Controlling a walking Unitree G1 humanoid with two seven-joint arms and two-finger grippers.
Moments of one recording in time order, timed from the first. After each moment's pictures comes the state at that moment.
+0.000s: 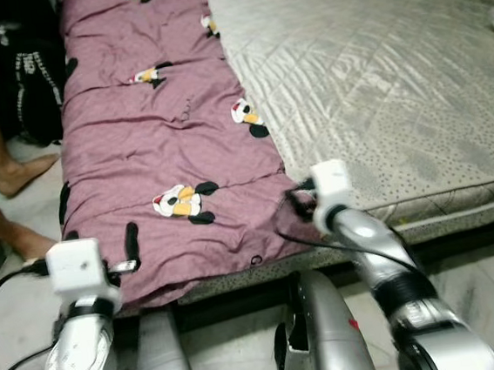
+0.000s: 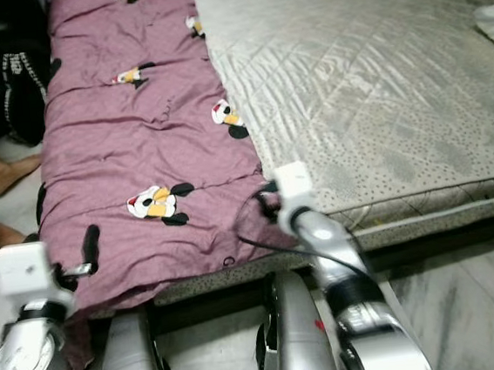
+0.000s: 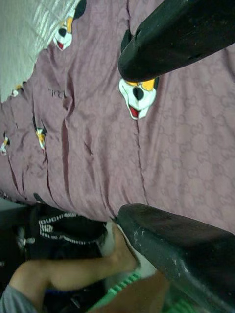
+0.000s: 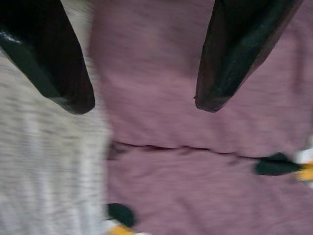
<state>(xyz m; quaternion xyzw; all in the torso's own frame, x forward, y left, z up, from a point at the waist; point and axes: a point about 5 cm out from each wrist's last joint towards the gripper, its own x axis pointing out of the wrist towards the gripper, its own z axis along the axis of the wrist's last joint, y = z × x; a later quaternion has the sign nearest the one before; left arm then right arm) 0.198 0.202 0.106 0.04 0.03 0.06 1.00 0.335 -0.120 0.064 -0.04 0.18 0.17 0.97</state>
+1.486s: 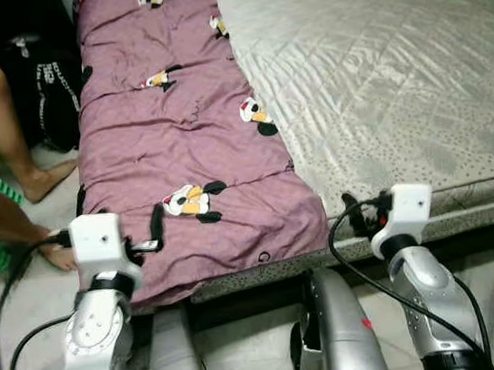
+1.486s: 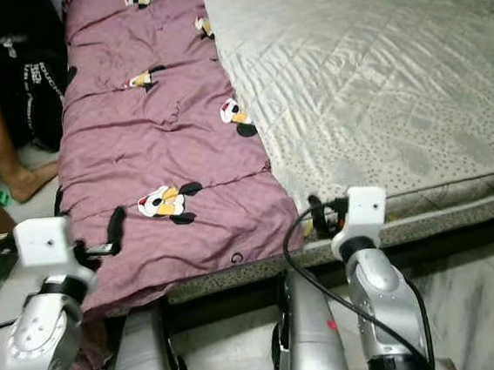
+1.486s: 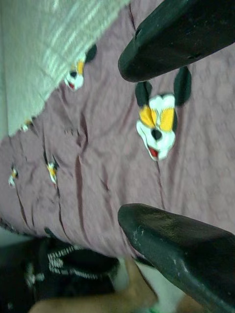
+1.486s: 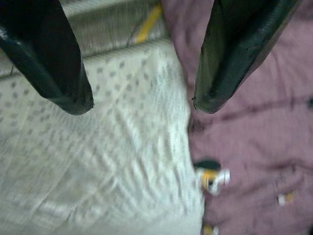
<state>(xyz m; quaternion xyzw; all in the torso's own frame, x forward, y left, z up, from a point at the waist) 0.227 0.173 0.124 0.00 0.02 -0.02 1.00 0.264 -0.189 0.086 0.05 0.05 0.00 1.00</state>
